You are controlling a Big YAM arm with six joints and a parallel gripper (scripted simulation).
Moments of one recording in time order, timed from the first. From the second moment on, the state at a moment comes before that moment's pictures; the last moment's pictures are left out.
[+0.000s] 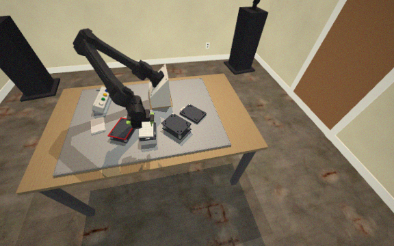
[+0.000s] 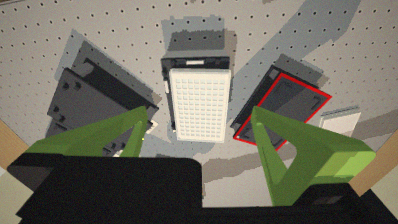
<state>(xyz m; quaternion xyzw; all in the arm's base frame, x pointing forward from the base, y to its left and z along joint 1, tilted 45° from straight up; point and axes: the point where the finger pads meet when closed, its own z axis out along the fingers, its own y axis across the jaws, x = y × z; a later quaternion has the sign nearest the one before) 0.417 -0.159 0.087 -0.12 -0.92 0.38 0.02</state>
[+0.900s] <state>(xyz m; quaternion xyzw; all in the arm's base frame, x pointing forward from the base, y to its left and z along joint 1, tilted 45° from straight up) 0.365 -0.134 0.105 -0.10 -0.92 0.38 0.02</state>
